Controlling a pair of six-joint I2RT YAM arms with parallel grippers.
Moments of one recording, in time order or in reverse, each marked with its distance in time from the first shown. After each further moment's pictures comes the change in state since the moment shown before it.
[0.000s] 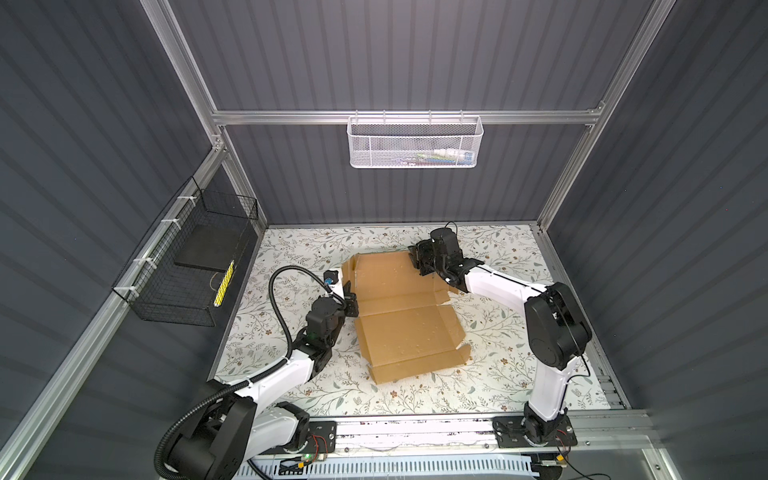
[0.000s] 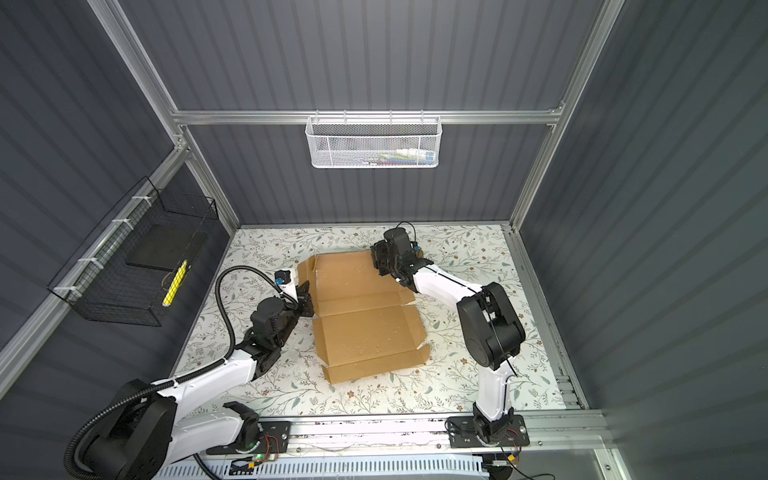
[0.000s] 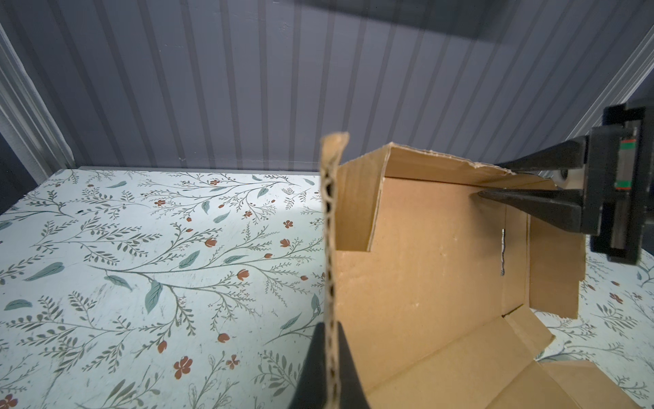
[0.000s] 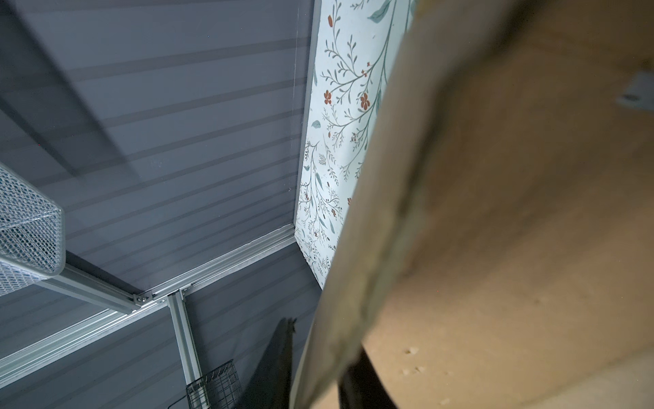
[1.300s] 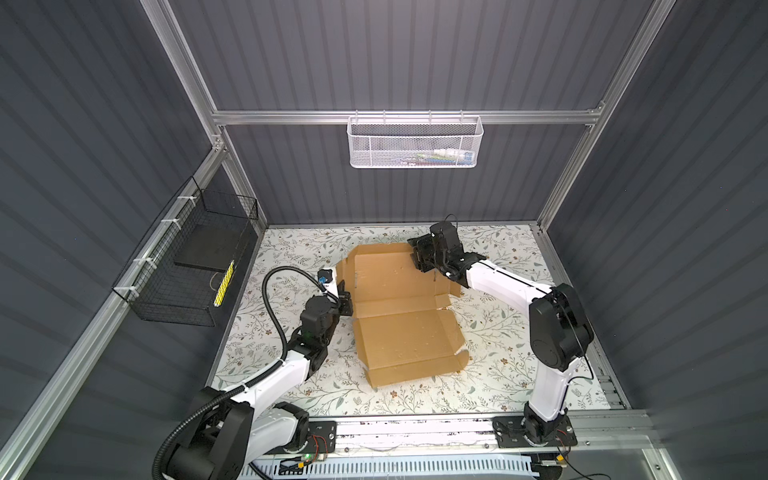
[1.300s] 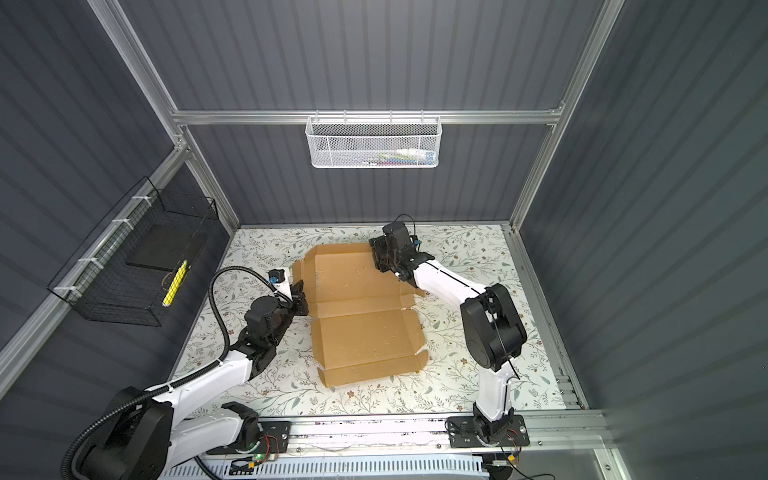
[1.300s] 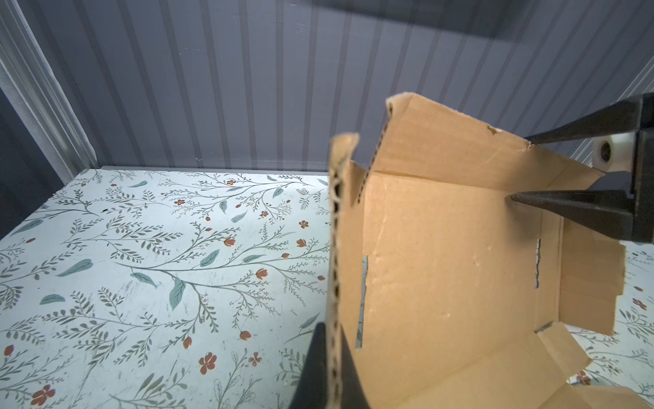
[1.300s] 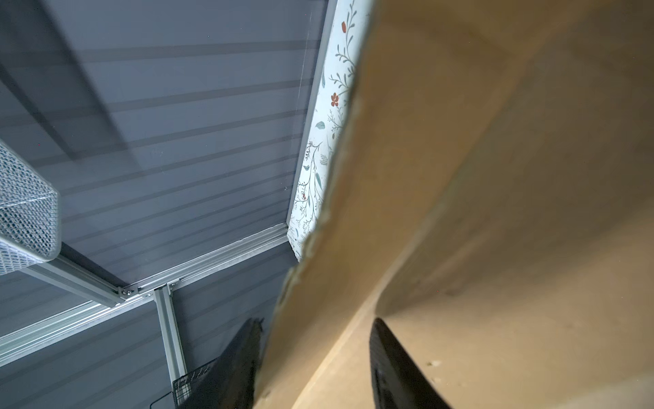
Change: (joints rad) left arm 0.059 -0.029 -0.001 -0.038 0.026 0.016; right arm 0.000 -0.015 0.059 -0.105 0.011 -0.070
